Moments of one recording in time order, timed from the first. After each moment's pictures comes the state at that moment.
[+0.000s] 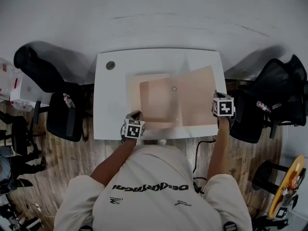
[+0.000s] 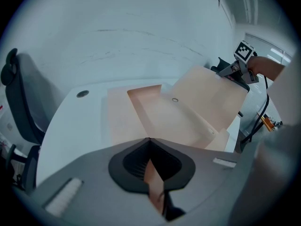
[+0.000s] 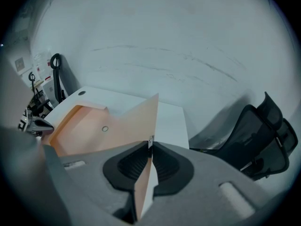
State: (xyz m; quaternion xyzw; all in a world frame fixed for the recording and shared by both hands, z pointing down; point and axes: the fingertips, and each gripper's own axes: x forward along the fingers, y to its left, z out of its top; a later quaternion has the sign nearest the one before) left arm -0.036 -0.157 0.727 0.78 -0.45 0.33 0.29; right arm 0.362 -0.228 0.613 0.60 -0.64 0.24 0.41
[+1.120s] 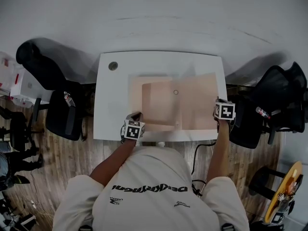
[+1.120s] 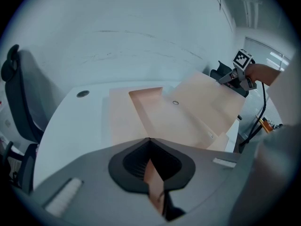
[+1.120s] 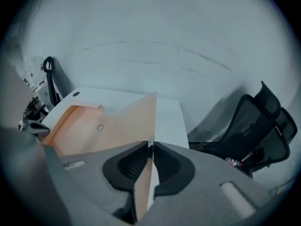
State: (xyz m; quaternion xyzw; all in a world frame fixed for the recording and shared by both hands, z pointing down) left arm -0.040 -0.160 0.724 0.78 -0.45 0.32 0.29; right arm 0.378 -0.221 0.629 0.62 -0.62 0.27 0.40
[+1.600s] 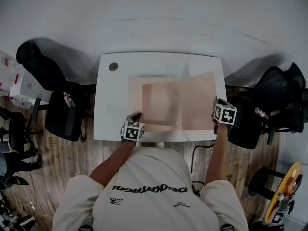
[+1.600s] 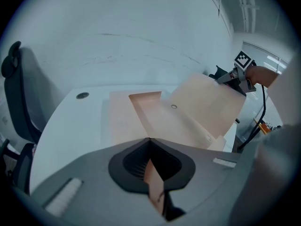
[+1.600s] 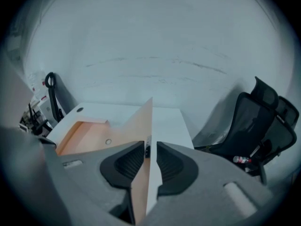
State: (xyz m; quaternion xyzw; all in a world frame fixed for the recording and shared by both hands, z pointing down) left arm -0.038 -0.162 0.717 0.79 -0.45 0.29 0.29; right arm 0.360 -0.221 0.603 0.64 -0.64 0.27 0.32
